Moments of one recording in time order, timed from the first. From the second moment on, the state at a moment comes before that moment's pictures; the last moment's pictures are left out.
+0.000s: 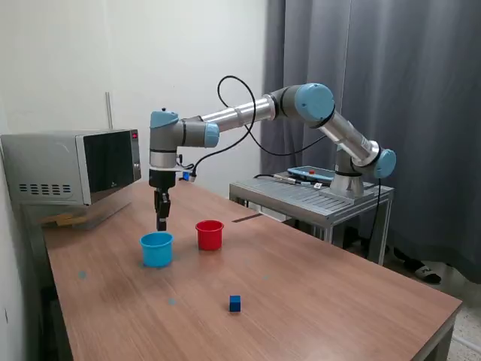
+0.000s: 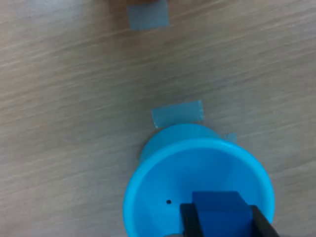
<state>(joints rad) -0.28 -0.58 0.82 -1.91 -1.53 -3.12</state>
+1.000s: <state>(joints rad) -0.27 -0.57 0.82 -1.92 -1.53 -3.16</state>
